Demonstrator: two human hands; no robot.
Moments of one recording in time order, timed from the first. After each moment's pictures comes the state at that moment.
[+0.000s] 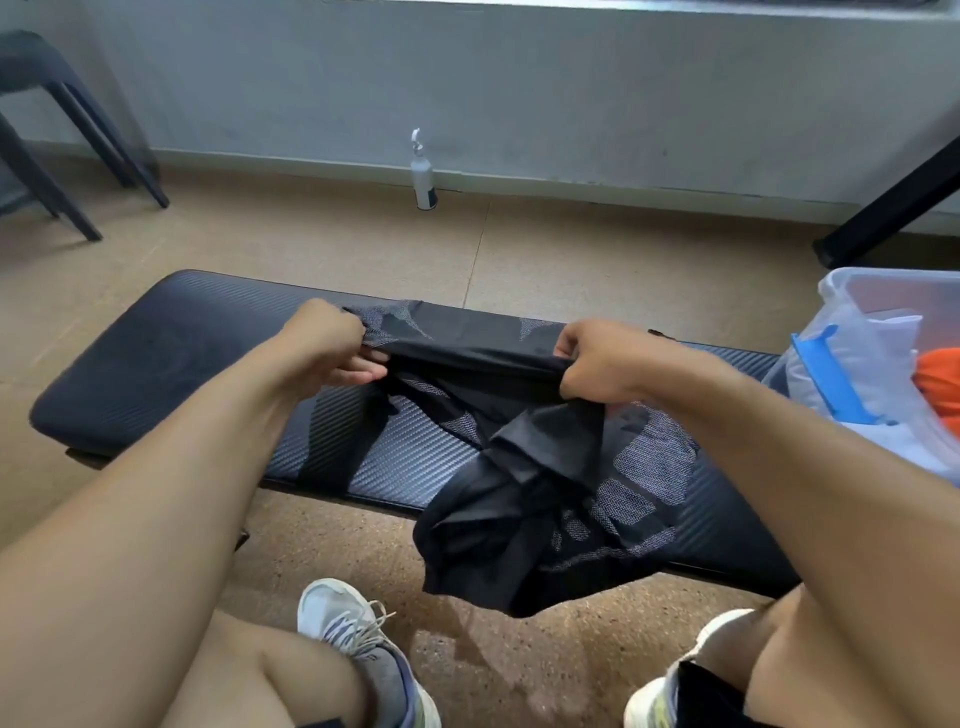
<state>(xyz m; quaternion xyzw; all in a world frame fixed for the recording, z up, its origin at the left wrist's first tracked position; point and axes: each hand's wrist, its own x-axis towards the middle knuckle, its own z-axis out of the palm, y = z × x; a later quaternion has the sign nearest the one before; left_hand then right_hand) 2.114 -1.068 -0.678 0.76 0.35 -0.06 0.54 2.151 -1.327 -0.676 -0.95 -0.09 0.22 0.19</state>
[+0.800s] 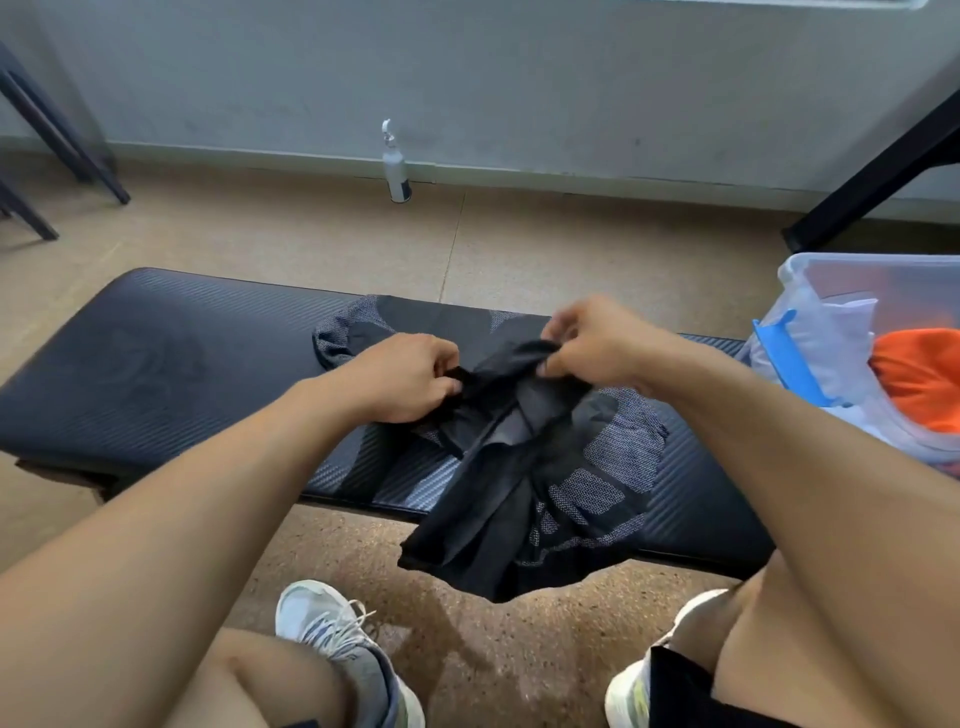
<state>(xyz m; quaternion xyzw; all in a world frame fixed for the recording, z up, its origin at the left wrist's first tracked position) 2.120 -1.130 -0.711 0.97 -0.11 -0.11 0.17 2.160 -1.353 -0.683 -0.93 -0.07 0.18 0.30</state>
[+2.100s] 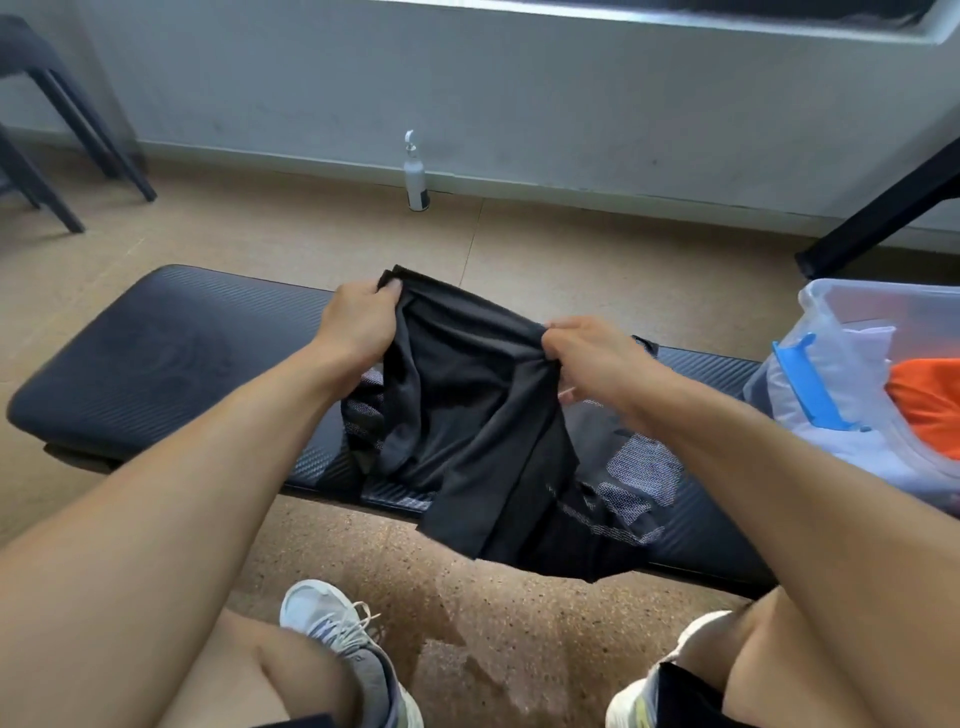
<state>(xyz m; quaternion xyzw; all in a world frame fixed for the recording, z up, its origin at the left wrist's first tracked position) 2.134 -1.082 -0.701 0.82 0.22 0.04 0.54 2.136 -1.320 -0.677 -0.85 -0.04 0.19 0.49</state>
